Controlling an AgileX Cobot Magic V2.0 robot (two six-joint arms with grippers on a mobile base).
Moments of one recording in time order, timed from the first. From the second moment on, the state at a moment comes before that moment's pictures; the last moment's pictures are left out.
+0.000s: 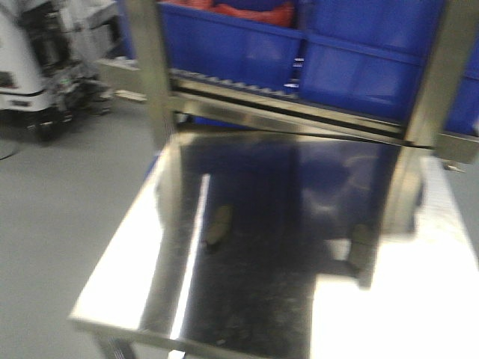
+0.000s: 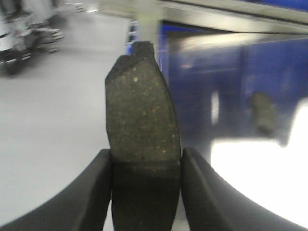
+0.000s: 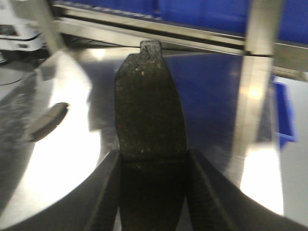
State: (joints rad) left arm -0.06 0.50 -0.38 -0.10 0.38 0.09; right arm 0.19 0.41 -0.50 -0.03 0.58 0.13
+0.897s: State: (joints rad) left arm -0.06 0.50 -0.38 -0.10 0.38 0.09; right arm 0.19 0.41 -0.50 -0.03 0.58 0.13
